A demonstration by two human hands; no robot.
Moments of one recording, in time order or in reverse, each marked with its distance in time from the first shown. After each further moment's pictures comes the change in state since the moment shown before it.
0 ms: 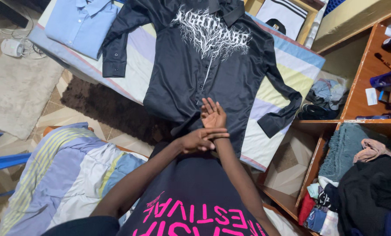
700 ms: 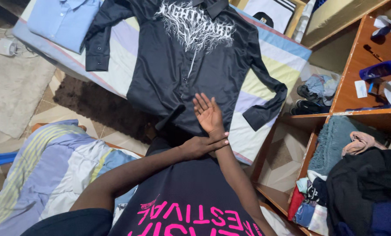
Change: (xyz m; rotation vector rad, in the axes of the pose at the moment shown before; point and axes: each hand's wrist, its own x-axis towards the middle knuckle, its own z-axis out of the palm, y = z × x) left_hand 0.048 -0.075 0.029 1.797 0.024 0.362; right_hand -0.036 -0.049 -0.016 -0.017 -0.232 0.077
